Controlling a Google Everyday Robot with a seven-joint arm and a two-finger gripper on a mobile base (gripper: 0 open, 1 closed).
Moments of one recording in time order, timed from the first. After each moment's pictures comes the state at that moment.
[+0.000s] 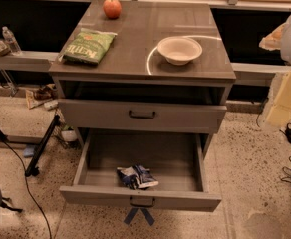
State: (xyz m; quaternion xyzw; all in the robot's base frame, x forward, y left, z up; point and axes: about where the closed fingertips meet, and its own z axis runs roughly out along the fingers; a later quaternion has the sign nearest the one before) arm 0.438 -0.216 0.978 -0.60 0.78 -0.04 0.16
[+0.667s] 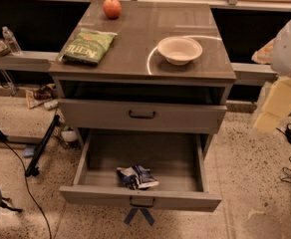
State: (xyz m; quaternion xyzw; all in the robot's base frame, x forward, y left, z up) arm 0.440 -0.208 0.954 -0.58 0.79 0.01 0.16
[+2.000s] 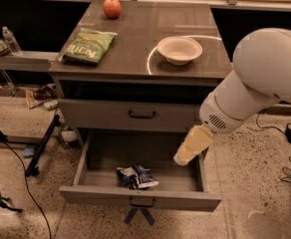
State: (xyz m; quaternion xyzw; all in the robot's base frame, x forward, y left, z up) arm 0.459 -0.130 0.811 -0.45 0.88 0.06 0.17
